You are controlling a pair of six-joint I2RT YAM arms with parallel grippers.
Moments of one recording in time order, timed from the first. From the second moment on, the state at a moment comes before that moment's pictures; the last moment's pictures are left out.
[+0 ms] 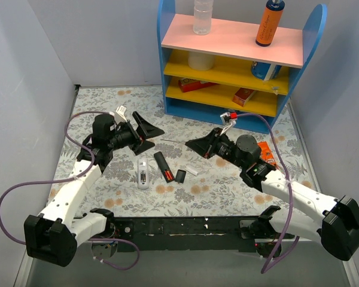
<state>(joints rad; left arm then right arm) -0.26 1.03 0.78 -0.14 0.67 -1.10 0.74 1.06 0.56 0.55 -0.26 0.80</state>
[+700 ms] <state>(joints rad) 0.06 1.41 0.73 -0.48 0.57 -0.70 0.99 1.49 1.18 -0.20 -0.11 0.33</state>
